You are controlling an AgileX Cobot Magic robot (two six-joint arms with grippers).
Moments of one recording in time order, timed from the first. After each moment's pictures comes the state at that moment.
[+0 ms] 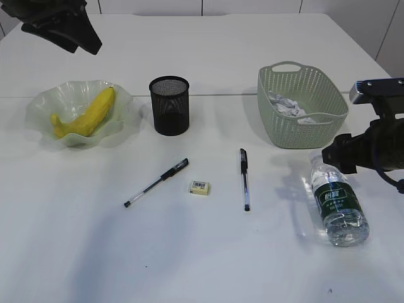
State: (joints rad) left arm -0.15 1.87 -1.84 -0.40 1.12 0.39; right arm 0.06 1.62 -0.75 1.57 0.14 -1.65
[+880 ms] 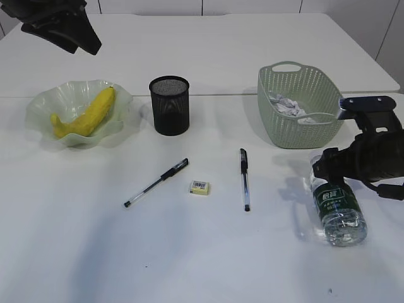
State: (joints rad) left arm -0.15 1.87 -1.84 -0.40 1.12 0.38; right arm 0.06 1.77 -0.80 1.57 0.14 -1.65
